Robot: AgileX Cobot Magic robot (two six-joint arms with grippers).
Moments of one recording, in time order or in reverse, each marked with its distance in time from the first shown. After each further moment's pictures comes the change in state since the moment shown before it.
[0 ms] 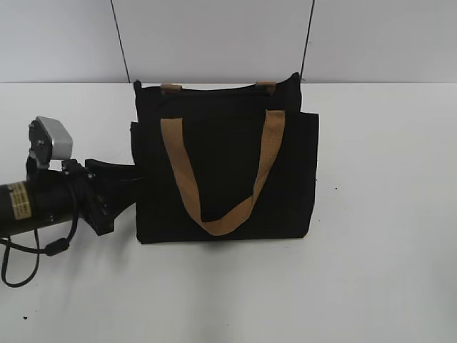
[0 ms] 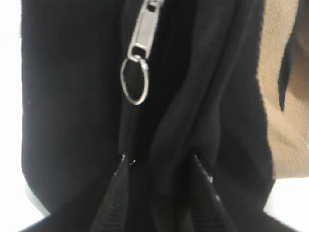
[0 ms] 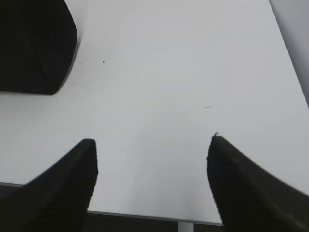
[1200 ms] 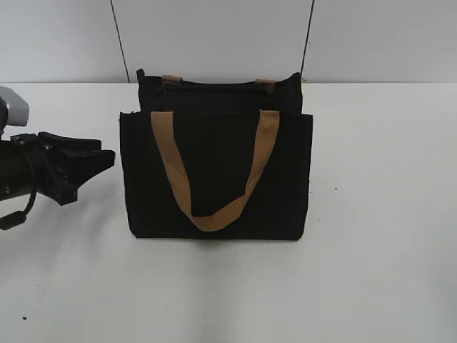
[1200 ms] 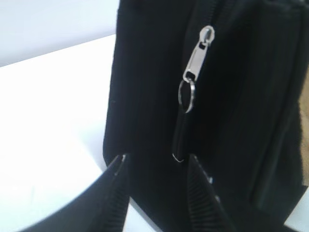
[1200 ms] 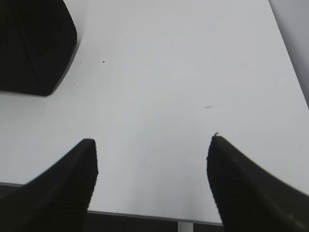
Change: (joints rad) left arm 0.122 -0.230 0.024 0.066 0.185 -0.141; right arm 0.000 0.000 0.000 0.000 0.000 0.000
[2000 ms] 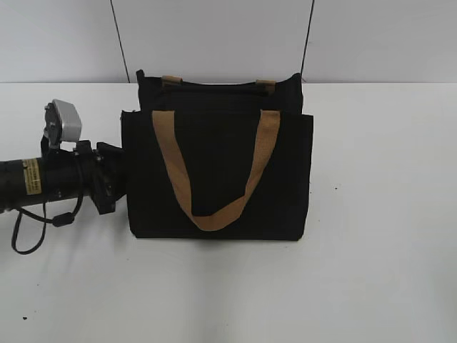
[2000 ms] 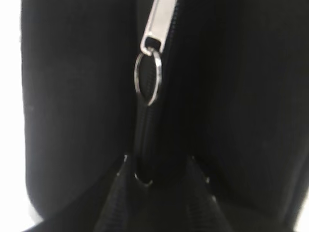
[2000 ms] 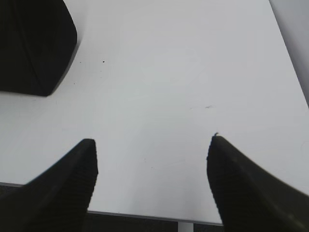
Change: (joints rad) left arm -0.056 0.325 -0.237 0.164 -0.180 0.039; right arm 0.000 0.000 0.000 0.000 0.000 0.000
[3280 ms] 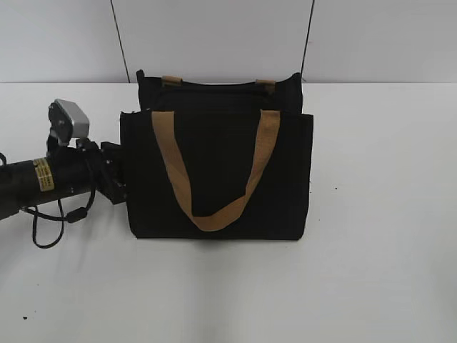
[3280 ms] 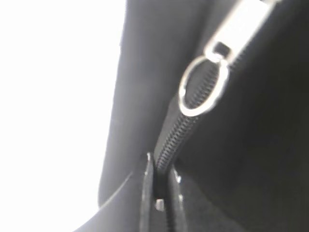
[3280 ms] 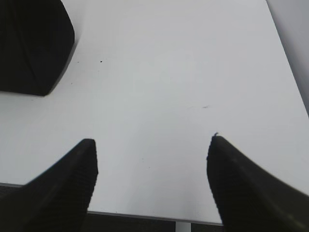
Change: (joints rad) left arm -0.039 0.044 -0.023 -0.164 0.013 0.066; right arm 0.000 0.000 0.000 -0.012 0.000 0.000
